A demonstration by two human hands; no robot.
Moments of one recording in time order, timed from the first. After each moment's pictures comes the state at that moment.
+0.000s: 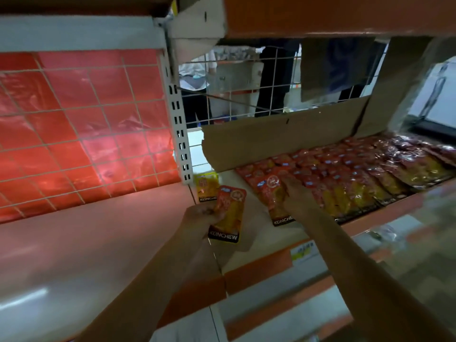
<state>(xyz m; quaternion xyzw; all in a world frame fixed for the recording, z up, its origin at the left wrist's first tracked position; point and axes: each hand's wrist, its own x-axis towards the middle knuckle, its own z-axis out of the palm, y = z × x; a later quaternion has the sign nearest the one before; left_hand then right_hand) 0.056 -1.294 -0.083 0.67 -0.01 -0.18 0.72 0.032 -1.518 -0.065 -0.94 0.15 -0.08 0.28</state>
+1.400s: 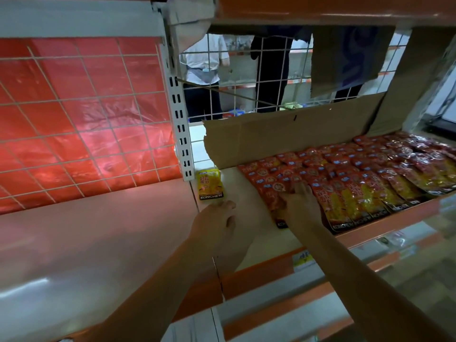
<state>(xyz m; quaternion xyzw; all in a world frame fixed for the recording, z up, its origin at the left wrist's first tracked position) 0.055 -1.315 -0.088 0.94 -0.26 0.05 0.19 0.032 -1.519 -0.093 -0.98 0.12 -0.15 0.03</state>
